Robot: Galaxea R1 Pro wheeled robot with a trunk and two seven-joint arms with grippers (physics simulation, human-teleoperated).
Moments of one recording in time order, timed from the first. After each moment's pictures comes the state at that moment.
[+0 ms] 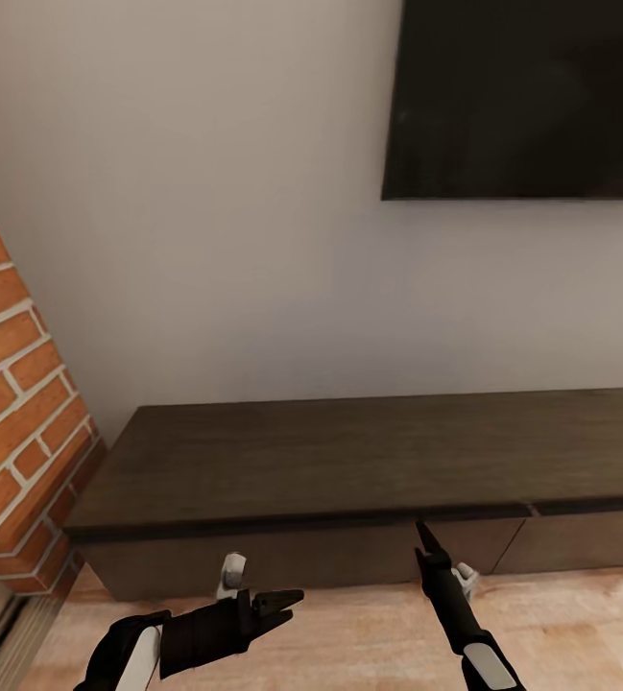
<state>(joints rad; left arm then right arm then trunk) -0.13 -0.04 0.03 -1.27 0.48 1.02 -0.91 -0.46 0.07 -0.62 -0.39 -0.77 0.12 0.87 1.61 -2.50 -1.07</state>
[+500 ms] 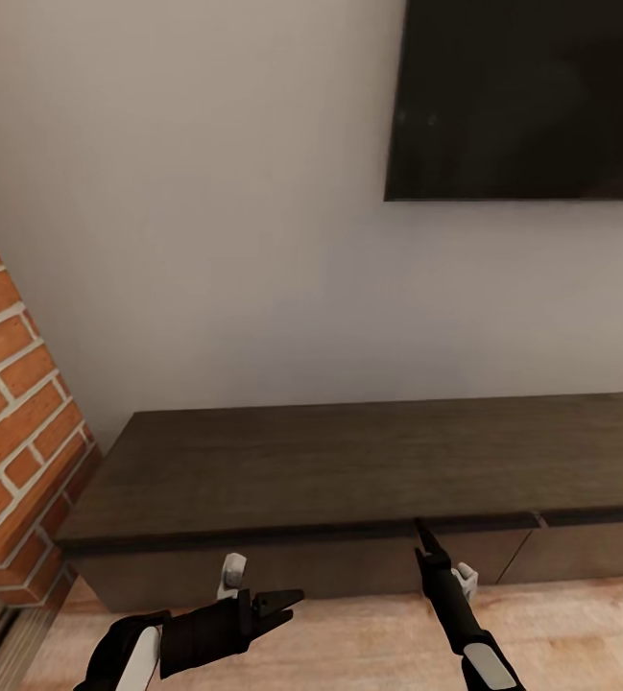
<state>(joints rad) -0.13 -0.04 0.03 -1.27 0.48 1.02 -0.91 -0.46 0.08 -0.62 -0.39 -0.77 0.12 0.87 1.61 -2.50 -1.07</state>
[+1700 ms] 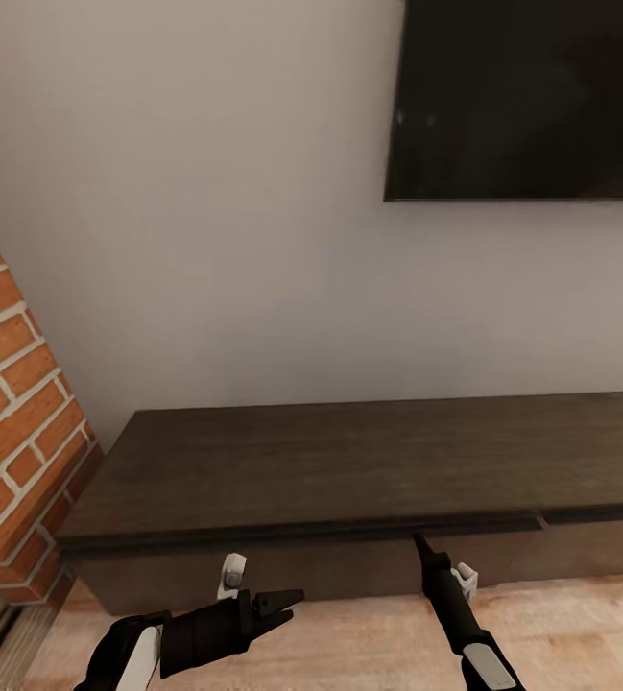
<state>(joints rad) -0.13 -0.04 0.03 -1.27 0.48 1.02 -0.91 -0.46 0.08 -0.62 -0.39 -0.77 0.12 0.87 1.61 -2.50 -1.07</state>
